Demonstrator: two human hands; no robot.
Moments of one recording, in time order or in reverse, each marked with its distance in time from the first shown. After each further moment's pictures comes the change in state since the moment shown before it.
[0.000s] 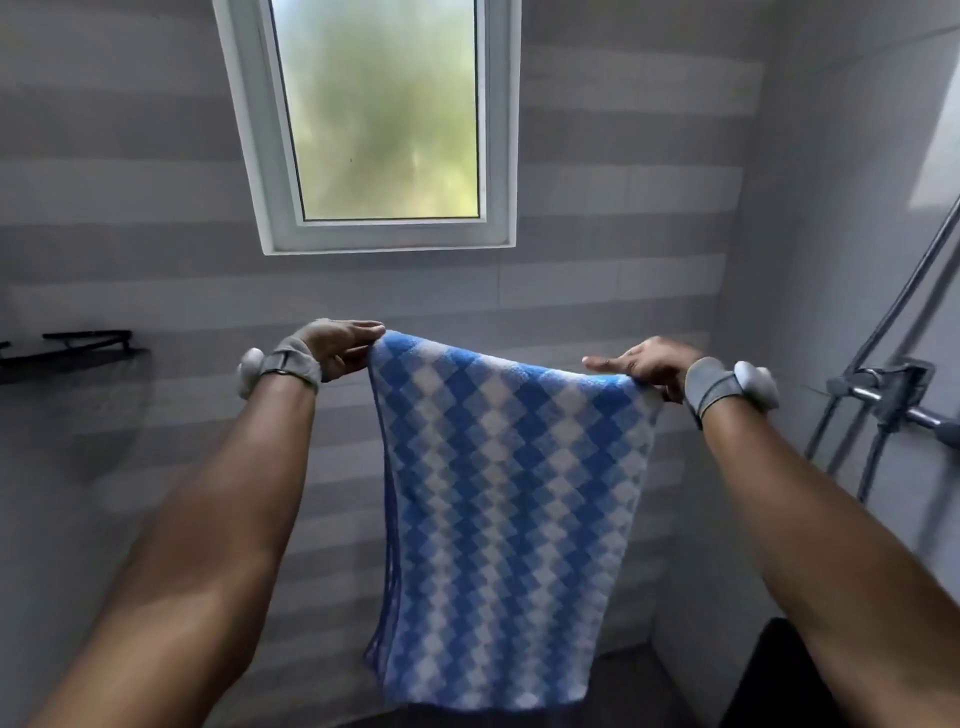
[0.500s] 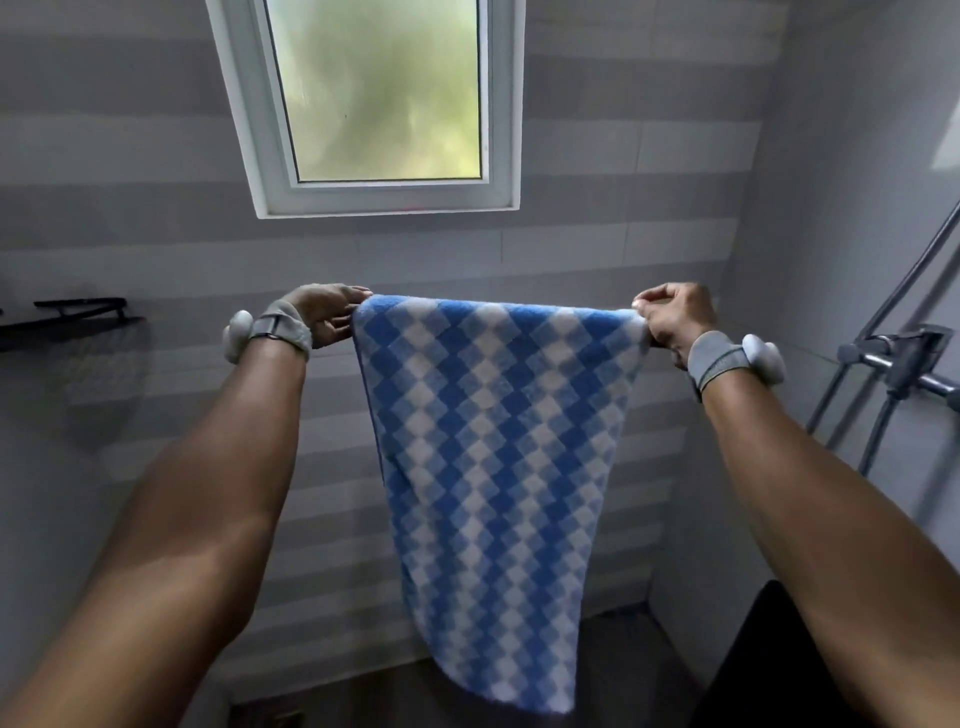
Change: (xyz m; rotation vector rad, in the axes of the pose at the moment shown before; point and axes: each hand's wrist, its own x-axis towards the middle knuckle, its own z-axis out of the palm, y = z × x) left_hand -0.002 0.007 -0.008 0.083 0.036 -0.063; right_hand 0.022 0.010 0.008 0.402 0.458 -0.163
